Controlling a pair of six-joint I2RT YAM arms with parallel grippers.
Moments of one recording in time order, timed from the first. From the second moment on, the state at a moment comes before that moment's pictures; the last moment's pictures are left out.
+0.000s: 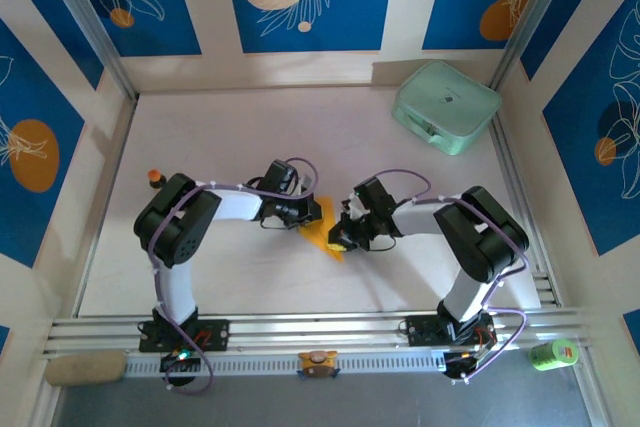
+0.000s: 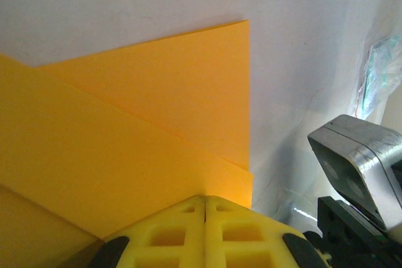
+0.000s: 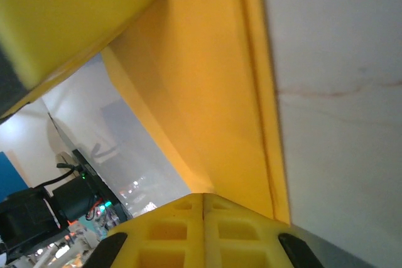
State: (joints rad) left arm -0.60 1.91 0.94 0.05 0.59 -0.83; right arm 0.59 1.70 0.69 -0.06 -0.71 0.88
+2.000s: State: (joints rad) left arm -0.56 1.91 0.89 0.13 0.64 -0.87; right arm 0.56 1.43 0.51 -0.21 -0.67 0.96
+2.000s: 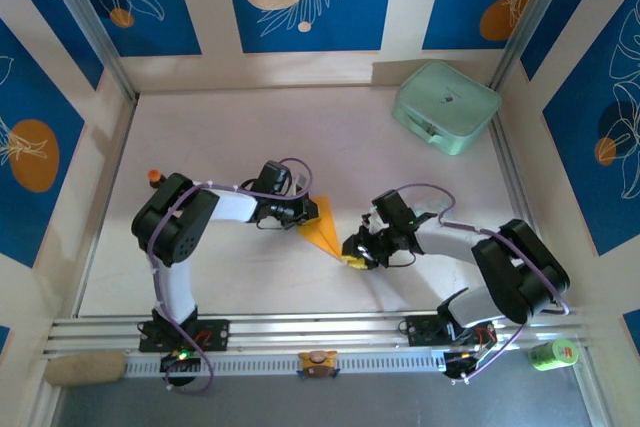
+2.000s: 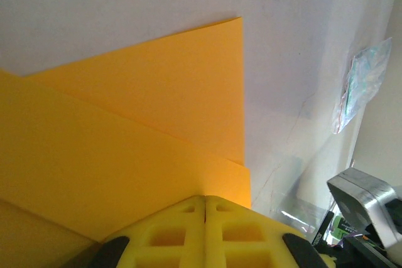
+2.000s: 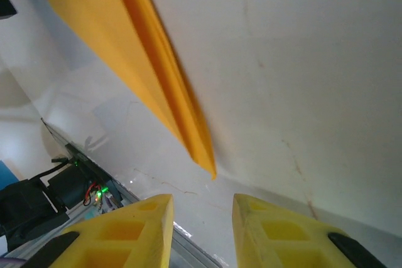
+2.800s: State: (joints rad) left arm -0.56 1.91 0.89 0.13 0.64 -0.88; right arm 0.56 1.53 0.54 -0.04 -0.69 1.00
